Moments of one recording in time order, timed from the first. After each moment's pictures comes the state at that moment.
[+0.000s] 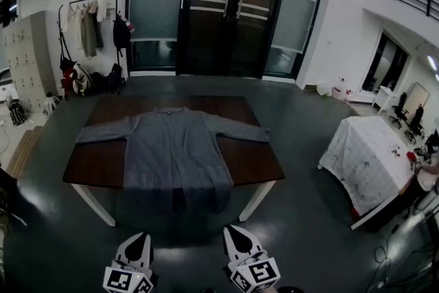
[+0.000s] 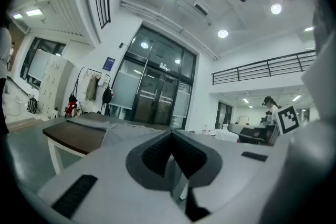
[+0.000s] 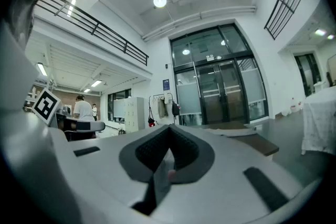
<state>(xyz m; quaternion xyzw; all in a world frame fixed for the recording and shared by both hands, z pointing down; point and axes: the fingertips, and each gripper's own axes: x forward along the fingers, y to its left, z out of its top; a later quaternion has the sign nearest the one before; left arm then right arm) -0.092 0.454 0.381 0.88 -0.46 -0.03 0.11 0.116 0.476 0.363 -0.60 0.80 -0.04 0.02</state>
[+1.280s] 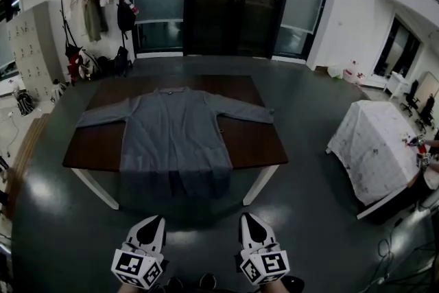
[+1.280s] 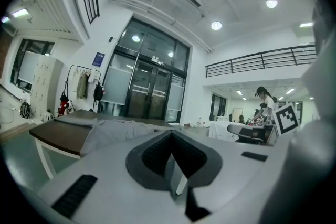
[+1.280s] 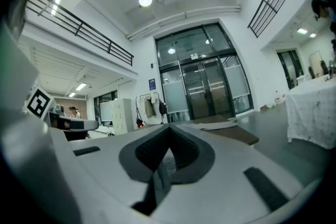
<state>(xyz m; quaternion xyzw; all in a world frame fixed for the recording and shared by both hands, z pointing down) -0.003 0.451 0.386 0.90 -0.42 0.01 0.11 0.210 0.488 0.386 -0.65 0.75 -0.07 0.04</state>
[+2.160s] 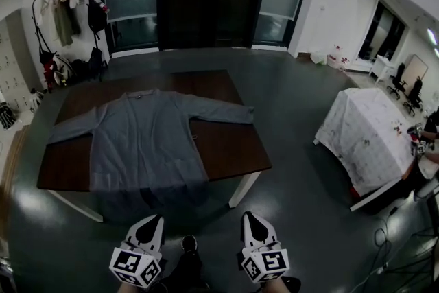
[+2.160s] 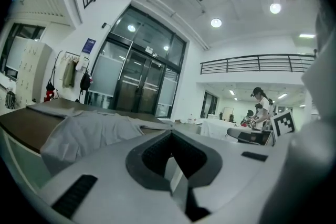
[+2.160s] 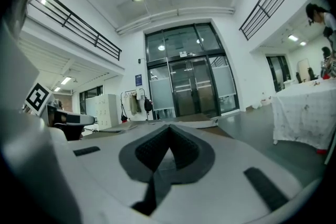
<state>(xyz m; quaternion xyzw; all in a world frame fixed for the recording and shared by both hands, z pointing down) 0.107 0.362 0.414 0.92 -0.37 0.03 0.14 0.326 0.425 0.422 -0.70 0.71 -0.08 0.02</state>
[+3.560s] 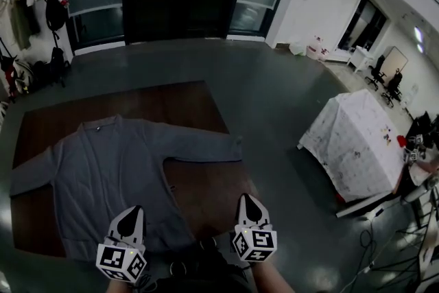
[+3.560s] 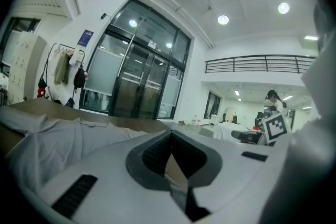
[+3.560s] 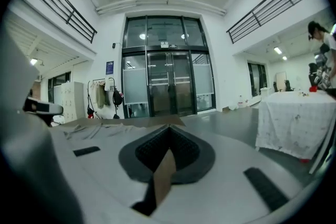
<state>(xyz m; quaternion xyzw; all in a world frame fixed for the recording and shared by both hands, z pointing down) 0.199 0.046 0.423 0.92 -0.37 0.03 0.14 0.481 0.126 0.444 -0.80 0.59 -0.10 -0.03</state>
